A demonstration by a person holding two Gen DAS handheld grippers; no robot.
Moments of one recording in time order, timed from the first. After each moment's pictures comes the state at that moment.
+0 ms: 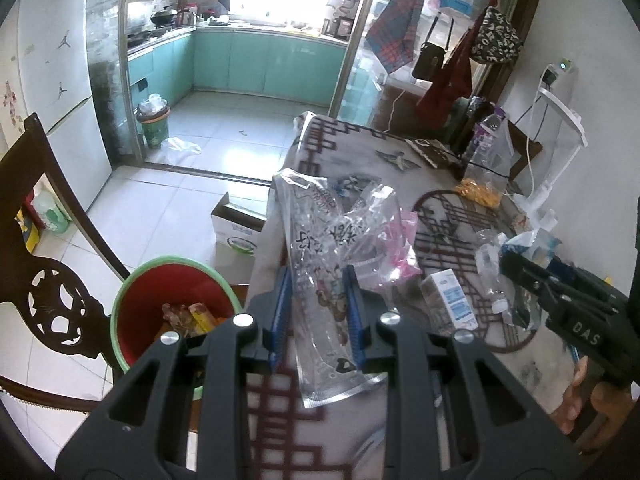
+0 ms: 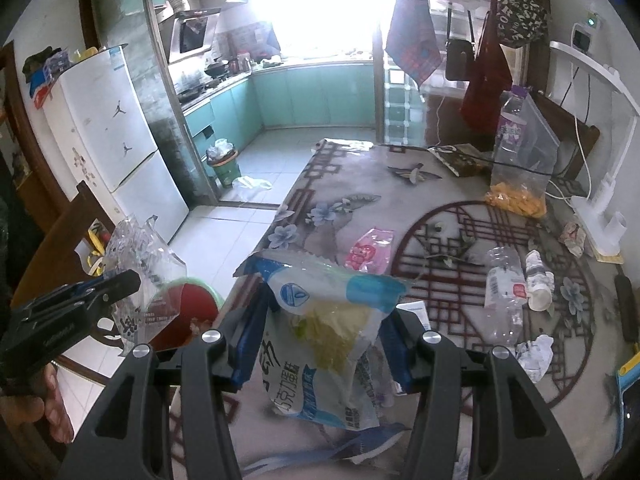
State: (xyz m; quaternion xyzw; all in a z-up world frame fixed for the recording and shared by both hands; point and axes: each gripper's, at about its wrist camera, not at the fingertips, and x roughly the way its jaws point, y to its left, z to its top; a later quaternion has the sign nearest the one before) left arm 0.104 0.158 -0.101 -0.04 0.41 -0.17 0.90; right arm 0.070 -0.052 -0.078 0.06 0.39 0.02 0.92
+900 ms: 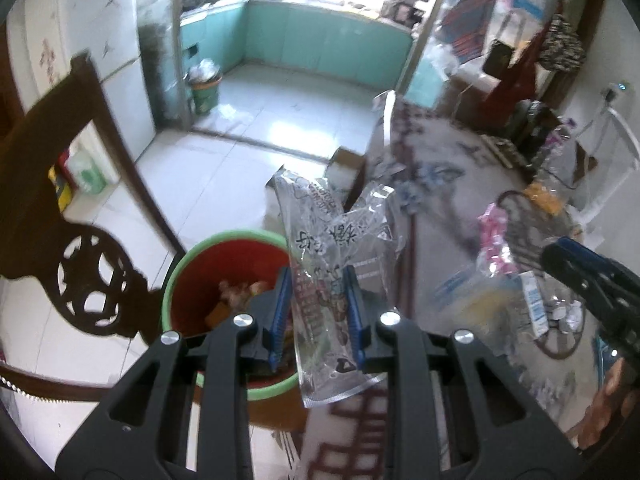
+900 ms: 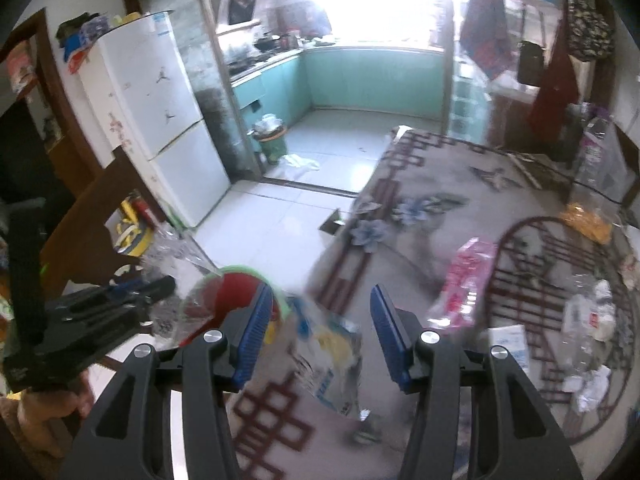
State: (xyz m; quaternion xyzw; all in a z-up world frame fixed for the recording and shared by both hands) left arm 0.144 0.250 -0.152 -0.06 0.46 -0.08 0.88; right arm 0.127 0.053 -0.108 0.03 0.42 0.11 0.90
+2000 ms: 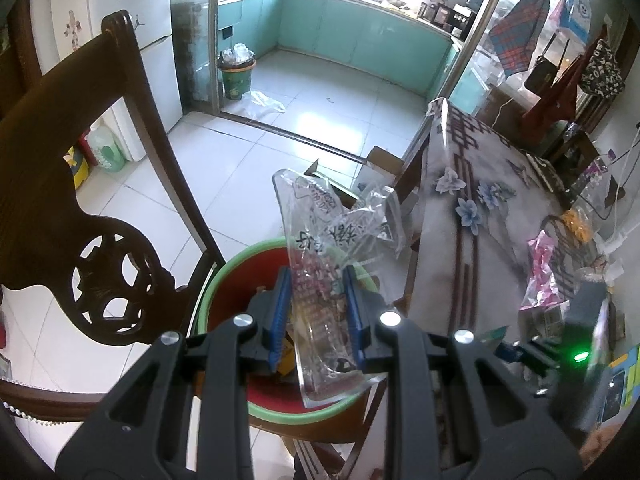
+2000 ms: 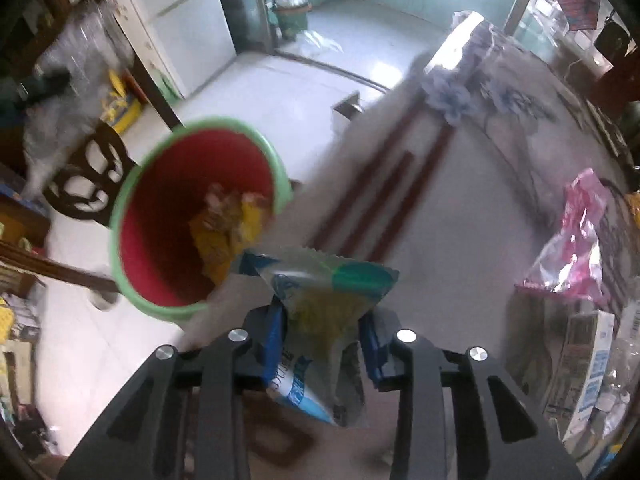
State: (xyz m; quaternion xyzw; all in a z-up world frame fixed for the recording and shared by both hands) left arm 0.181 0.306 -0.171 -0.08 0.47 -0.03 0.88; right arm 0.174 0.110 -0.241 -0.07 0.57 0.14 0.81
